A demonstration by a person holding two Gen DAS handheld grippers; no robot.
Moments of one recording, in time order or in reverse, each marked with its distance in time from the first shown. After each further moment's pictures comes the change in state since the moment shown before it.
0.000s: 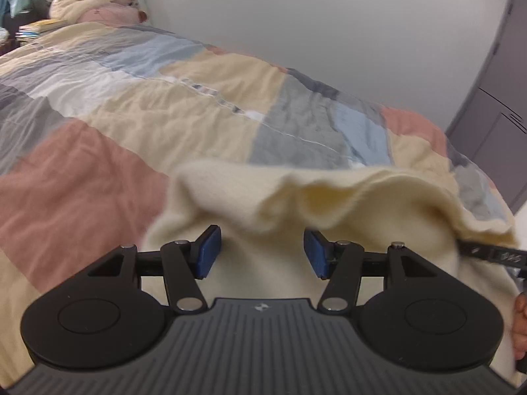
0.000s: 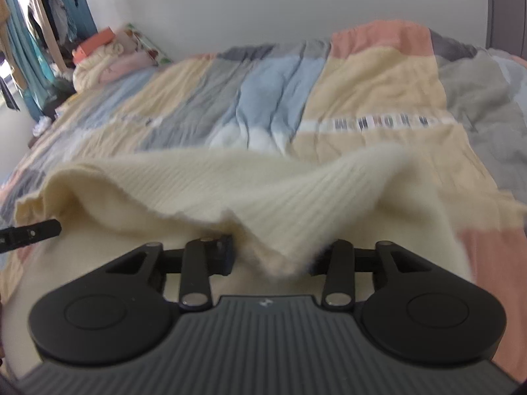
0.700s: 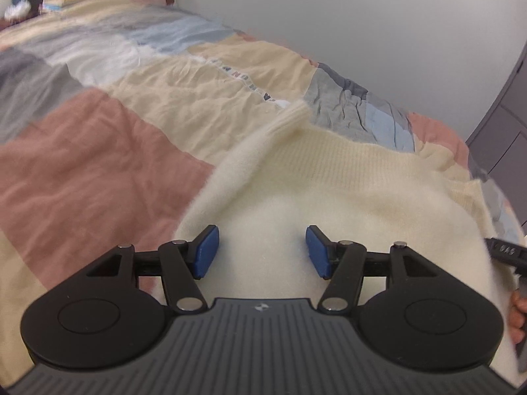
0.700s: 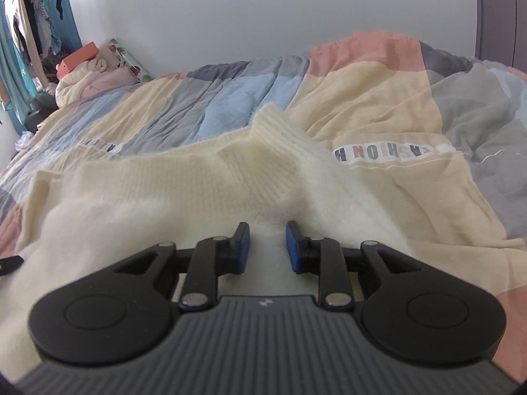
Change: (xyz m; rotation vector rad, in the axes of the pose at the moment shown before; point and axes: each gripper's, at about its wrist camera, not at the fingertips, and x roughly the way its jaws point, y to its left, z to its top) left arm 0.015 0.013 -0.009 -0.060 0.019 0.049; right arm 0.039 -0.021 0.014 -0.003 -0.020 -0.077
